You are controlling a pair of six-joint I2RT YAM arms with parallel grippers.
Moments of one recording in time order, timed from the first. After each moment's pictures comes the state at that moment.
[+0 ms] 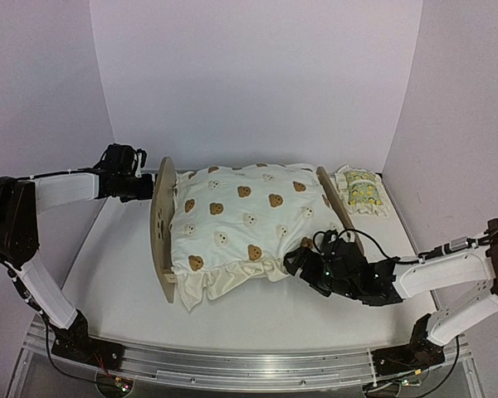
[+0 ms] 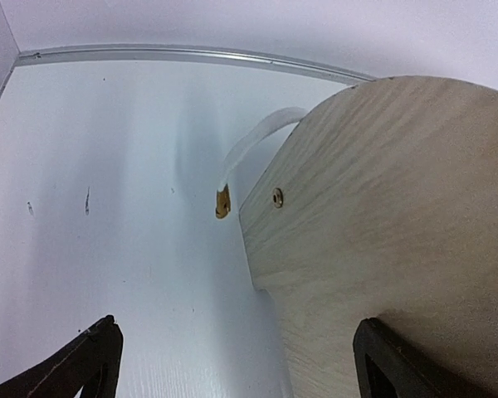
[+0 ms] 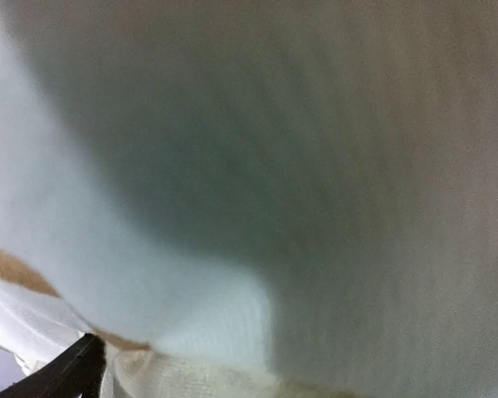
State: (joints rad) left arm -0.26 1.64 1.15 -0.19 0.07 -0.26; right arm 1.03 1.38 0.53 0.21 0.33 1.20
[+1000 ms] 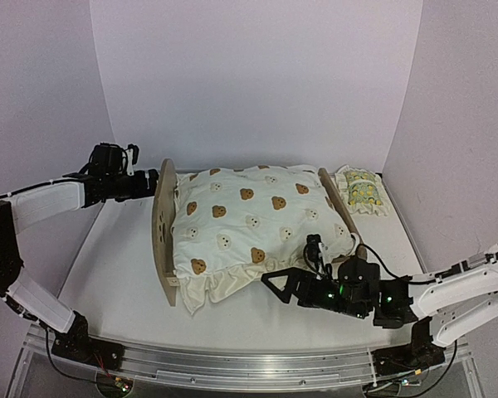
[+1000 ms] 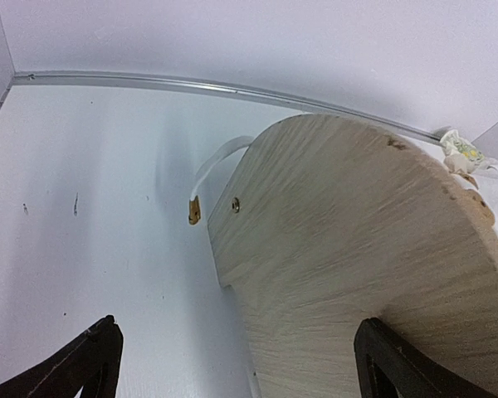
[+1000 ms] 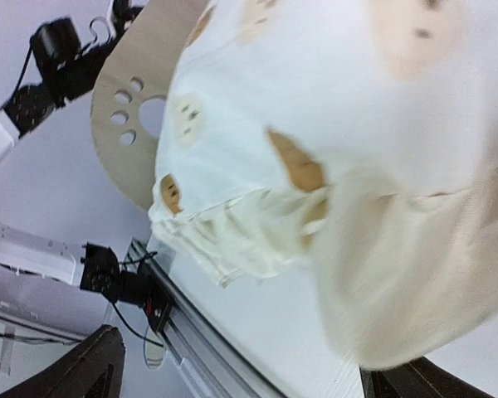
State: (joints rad) left arm -0.27 1.44 1.04 -0.16 0.11 -0.32; right arm 1.28 1.23 0.50 0.39 0.23 0.99
